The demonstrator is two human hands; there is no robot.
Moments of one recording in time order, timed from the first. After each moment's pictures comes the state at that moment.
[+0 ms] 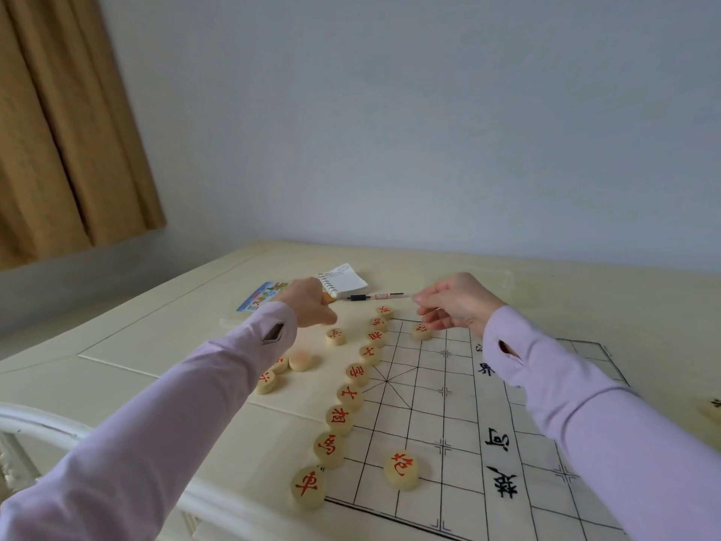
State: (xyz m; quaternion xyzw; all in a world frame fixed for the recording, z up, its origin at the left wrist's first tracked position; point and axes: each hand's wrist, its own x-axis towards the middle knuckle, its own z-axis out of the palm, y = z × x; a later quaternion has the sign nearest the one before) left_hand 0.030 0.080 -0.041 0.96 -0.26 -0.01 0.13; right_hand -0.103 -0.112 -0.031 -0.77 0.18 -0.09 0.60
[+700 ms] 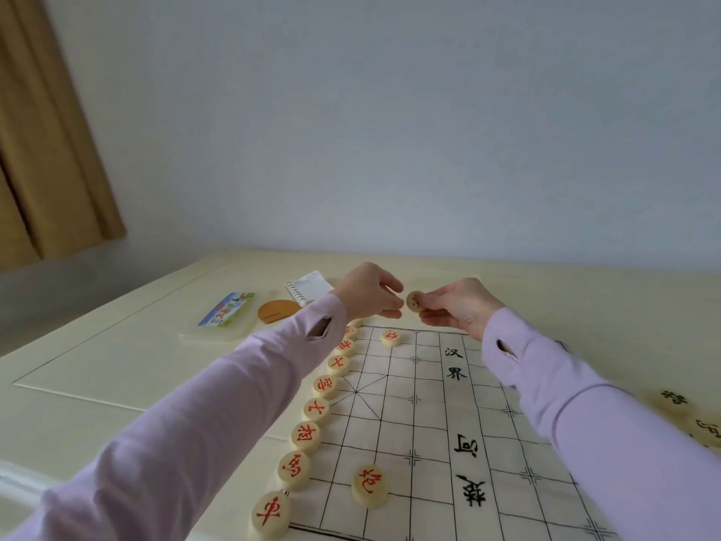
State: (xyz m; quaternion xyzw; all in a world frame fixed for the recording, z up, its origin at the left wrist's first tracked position) left_hand -0.030 -0.015 -0.018 0.83 -0.36 -0.14 0.40; right_hand -0.113 -0.156 -0.040 -0.69 0.21 -0.16 0.67
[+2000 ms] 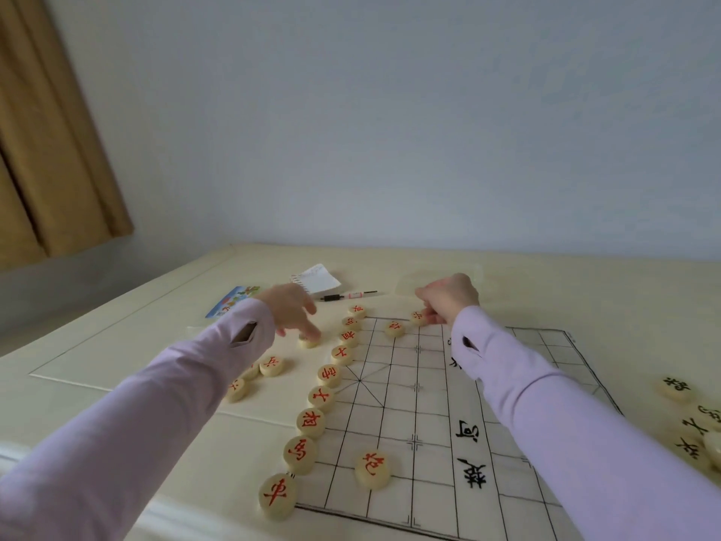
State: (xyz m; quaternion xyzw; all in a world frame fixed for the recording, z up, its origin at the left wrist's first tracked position) left_hand 0.002 0.070 -0.020 0.95 -0.26 -0.14 0.12; right_hand -0.084 -0.147 -0.055 -0.73 0.34 -0.22 0.55
